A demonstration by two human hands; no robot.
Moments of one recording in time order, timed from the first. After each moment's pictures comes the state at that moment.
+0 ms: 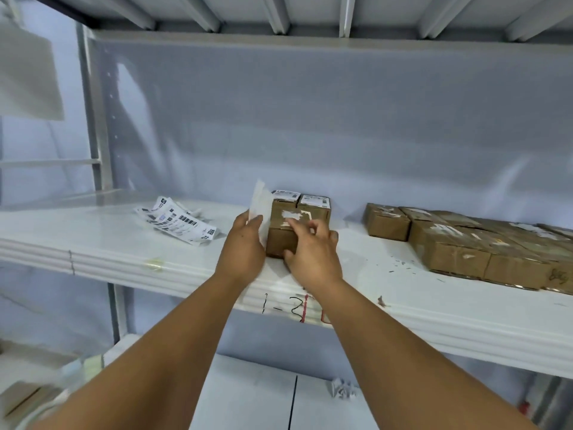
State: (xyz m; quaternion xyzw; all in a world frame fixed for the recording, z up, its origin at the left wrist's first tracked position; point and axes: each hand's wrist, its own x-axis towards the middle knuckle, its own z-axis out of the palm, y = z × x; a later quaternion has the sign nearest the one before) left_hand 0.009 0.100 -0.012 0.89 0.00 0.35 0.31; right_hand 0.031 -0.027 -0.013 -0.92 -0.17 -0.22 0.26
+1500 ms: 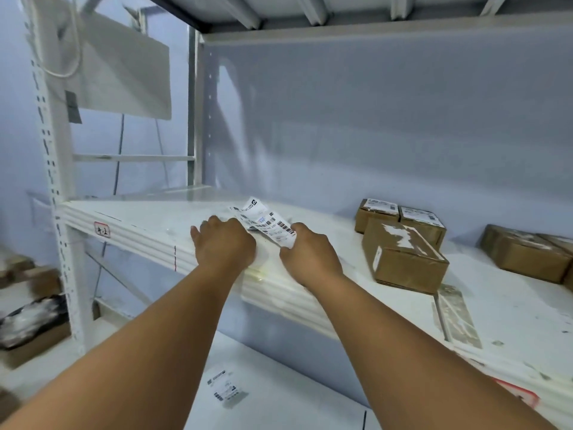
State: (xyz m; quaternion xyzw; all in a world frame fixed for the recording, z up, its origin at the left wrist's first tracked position) left_hand 0.016 0.275 -0.020 0.90 0.34 0.23 0.13; right_hand 0.044 0.140 -0.010 -0.92 -0.25 -0.12 0.26
